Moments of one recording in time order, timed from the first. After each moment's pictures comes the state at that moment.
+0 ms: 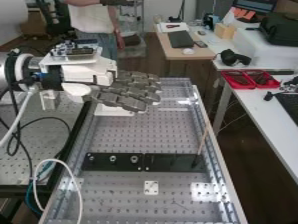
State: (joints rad) arm 1.25 -1.70 -1.89 -2.79 -1.94 -0.83
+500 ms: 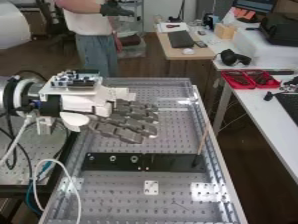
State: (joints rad) arm 1.17 -1.80 -1.87 -2.79 -2.01 -0.92
